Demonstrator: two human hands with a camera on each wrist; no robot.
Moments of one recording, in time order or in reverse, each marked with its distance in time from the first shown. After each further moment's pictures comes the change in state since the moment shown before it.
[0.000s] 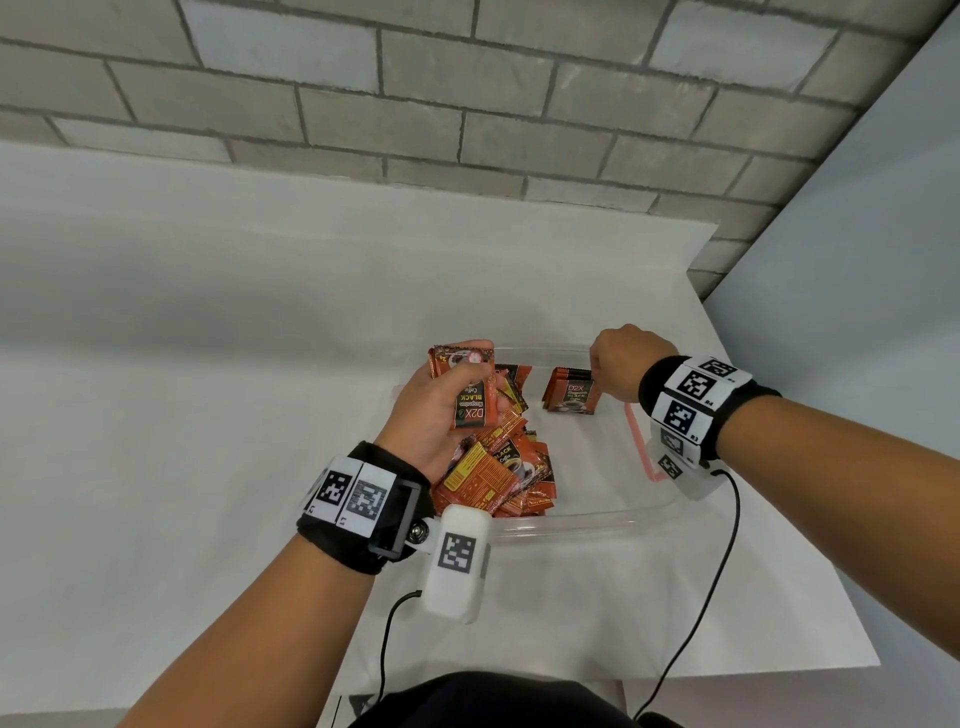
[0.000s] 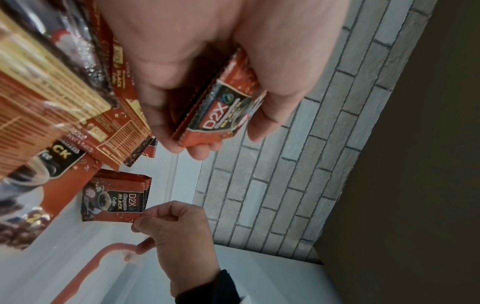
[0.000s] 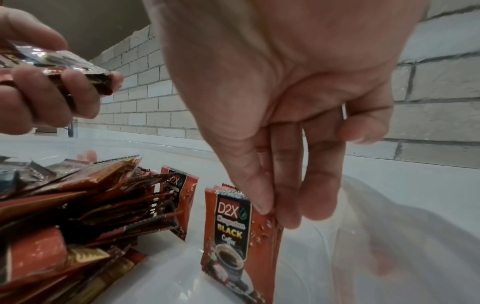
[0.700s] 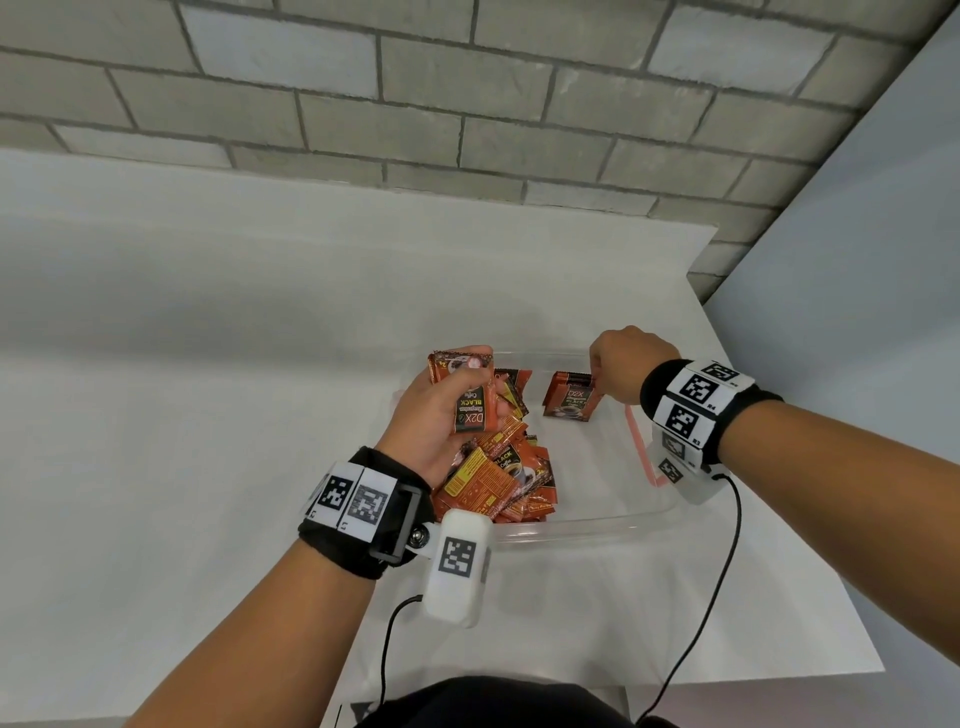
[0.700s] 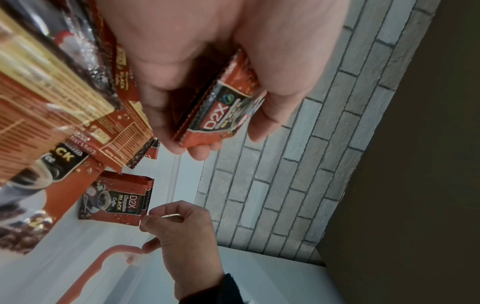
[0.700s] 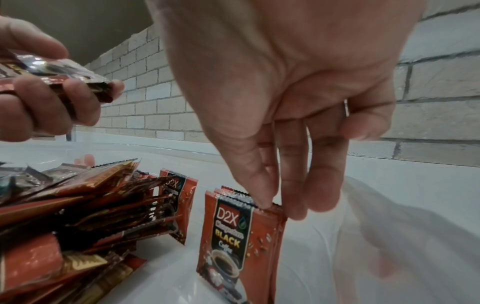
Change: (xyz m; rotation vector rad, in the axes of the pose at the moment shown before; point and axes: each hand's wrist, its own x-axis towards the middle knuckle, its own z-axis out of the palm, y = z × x) left_hand 0.004 -0.003 -0.002 -0.030 0.004 -0.007; right_hand -0.002 0.001 -0.003 0.007 0.017 -0.024
